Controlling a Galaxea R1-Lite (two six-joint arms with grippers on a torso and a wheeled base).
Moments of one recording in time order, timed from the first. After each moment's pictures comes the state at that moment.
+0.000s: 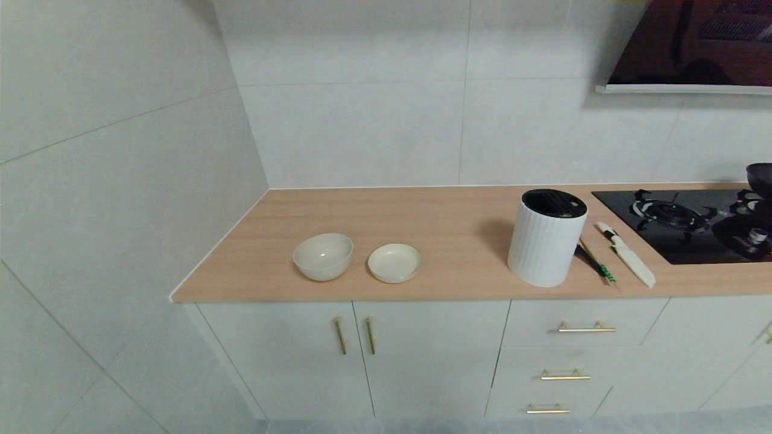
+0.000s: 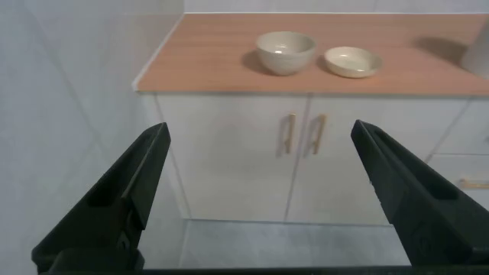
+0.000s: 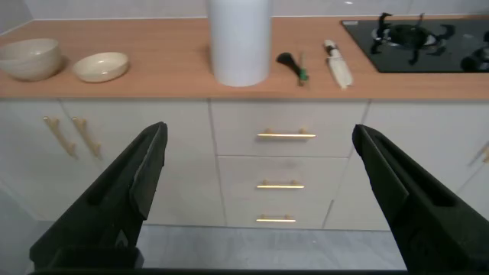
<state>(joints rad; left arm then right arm) 0.01 0.00 0.00 0.00 0.03 -0.01 0.00 0.00 0.00 0.00 0.03 0.00</state>
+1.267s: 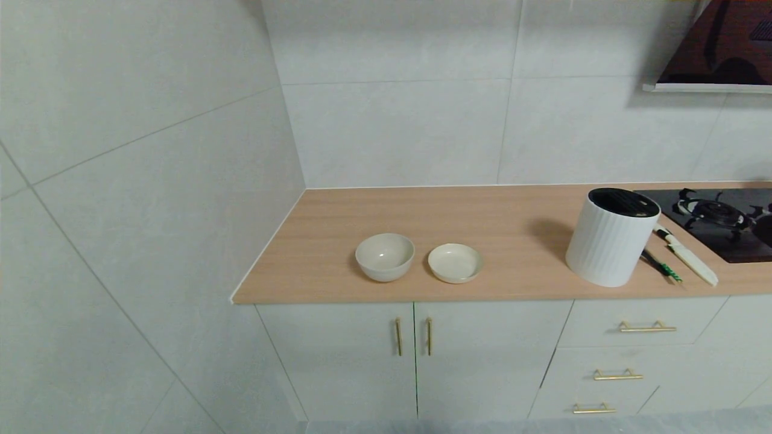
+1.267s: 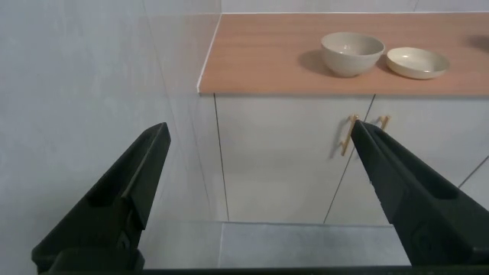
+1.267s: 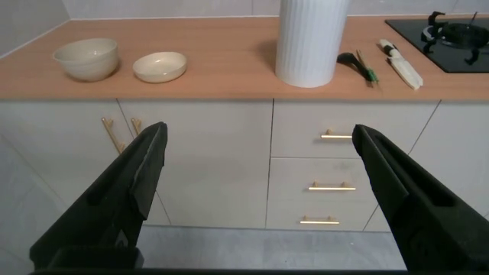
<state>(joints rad) 0.01 0.00 0.00 0.00 0.02 -0.01 0.00 0.00 0.00 0.00 0.03 0.00</state>
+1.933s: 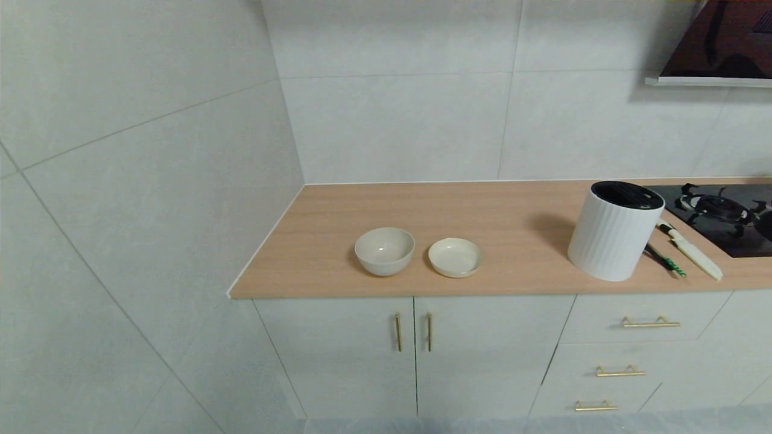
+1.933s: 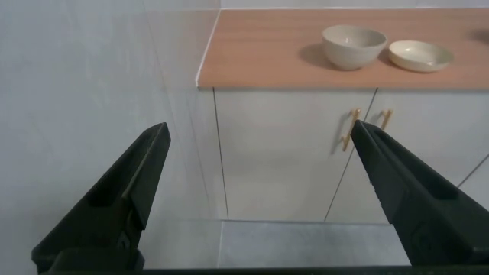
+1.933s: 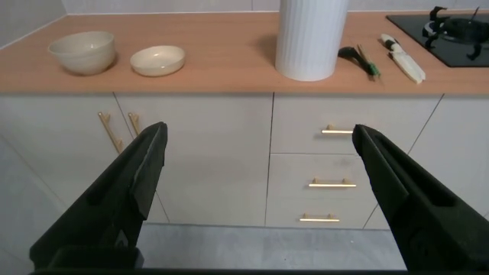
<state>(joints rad) 0.01 0.00 0.00 0.00 0.03 -0.01 0.00 0.00 0.00 0.00 0.03 0.00</state>
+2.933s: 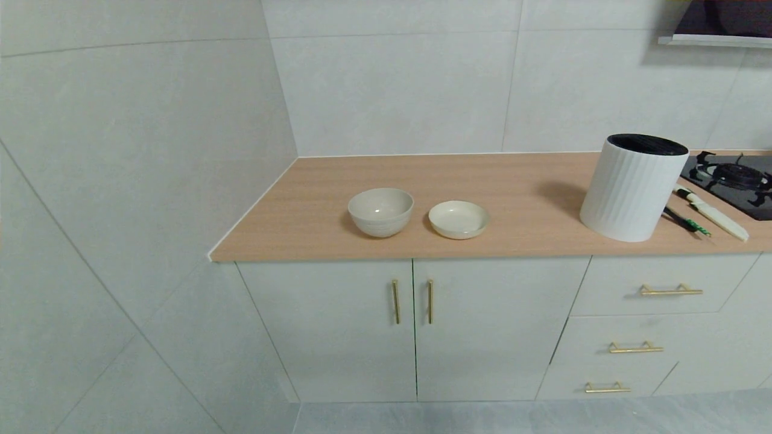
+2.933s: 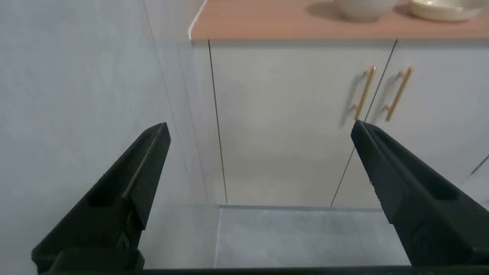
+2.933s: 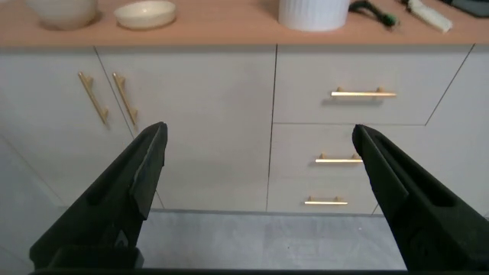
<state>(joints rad) 0.01 0.00 0.00 0.00 0.02 -0.01 0.00 0.00 0.00 0.00 0.03 0.00</state>
